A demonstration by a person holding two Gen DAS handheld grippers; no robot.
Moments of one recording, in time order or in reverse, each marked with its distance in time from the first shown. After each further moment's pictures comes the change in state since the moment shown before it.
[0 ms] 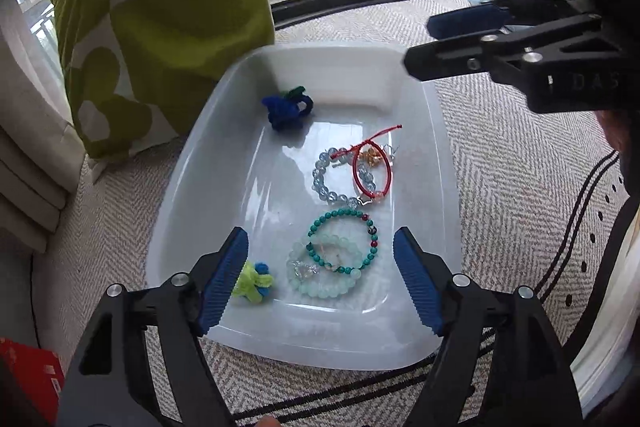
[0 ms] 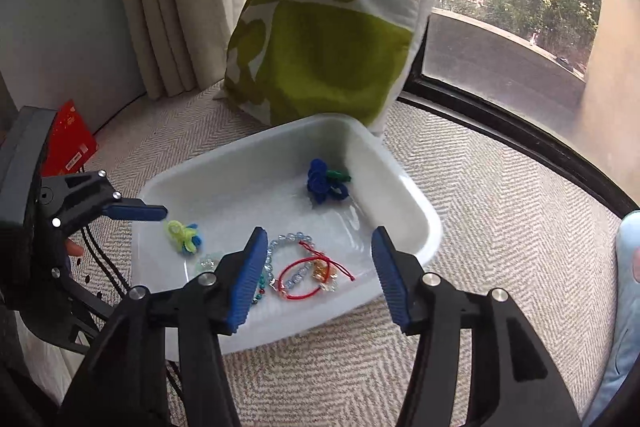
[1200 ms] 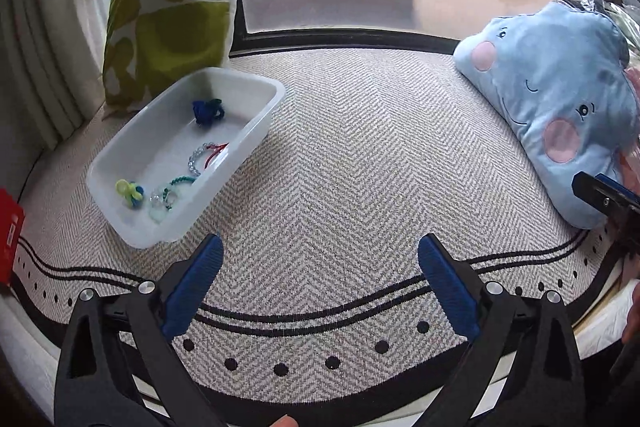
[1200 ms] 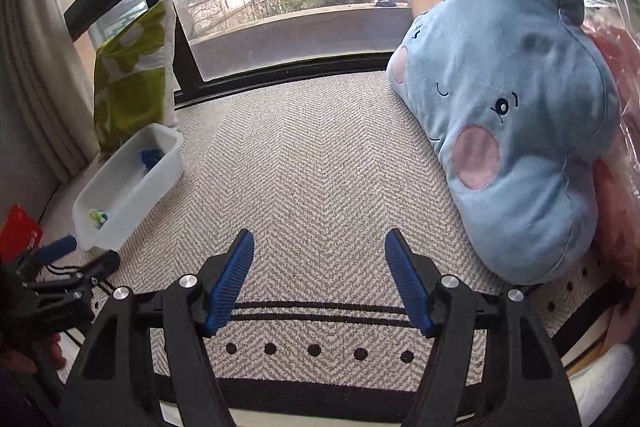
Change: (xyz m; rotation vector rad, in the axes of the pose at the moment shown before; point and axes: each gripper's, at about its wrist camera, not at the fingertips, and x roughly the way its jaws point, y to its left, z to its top) left arm -0.073 -0.221 0.004 -0.340 -0.101 0.112; right arm -0.243 -0.135 -0.228 0.518 -0.112 -0.334
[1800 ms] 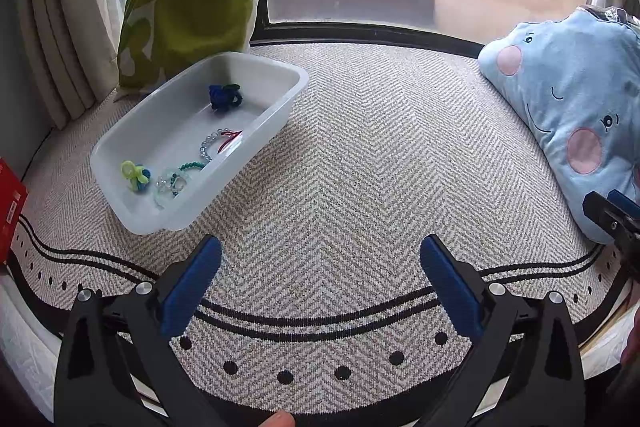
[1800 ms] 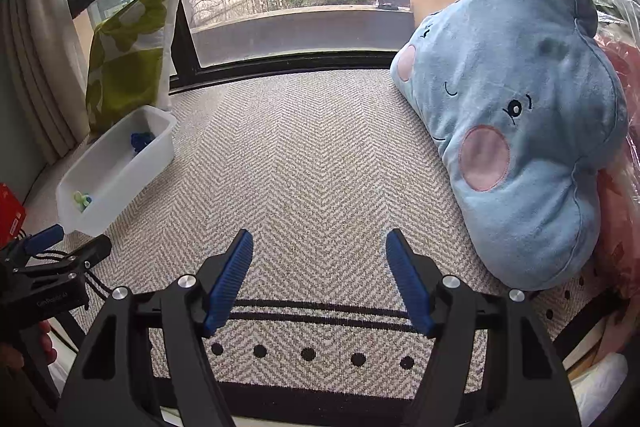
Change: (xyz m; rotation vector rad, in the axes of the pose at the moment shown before) left arm 0.019 0.011 -0.005 -0.066 0.004 0.044; right arm 0.018 0.014 -0.009 -0.074 0.006 -0.053
